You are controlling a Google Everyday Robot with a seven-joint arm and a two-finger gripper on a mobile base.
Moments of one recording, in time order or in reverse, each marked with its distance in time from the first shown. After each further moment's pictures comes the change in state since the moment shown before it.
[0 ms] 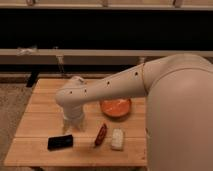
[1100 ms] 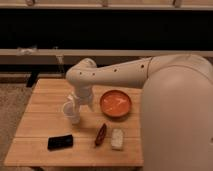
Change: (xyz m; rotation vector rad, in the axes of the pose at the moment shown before) arm -0.095 -0.062 -0.034 0.062 -0.088 0.028
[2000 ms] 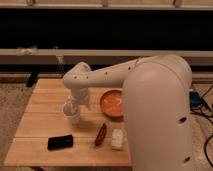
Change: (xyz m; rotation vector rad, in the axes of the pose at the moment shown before) arm -0.024 0.018 0.039 0.022 -0.030 -0.027
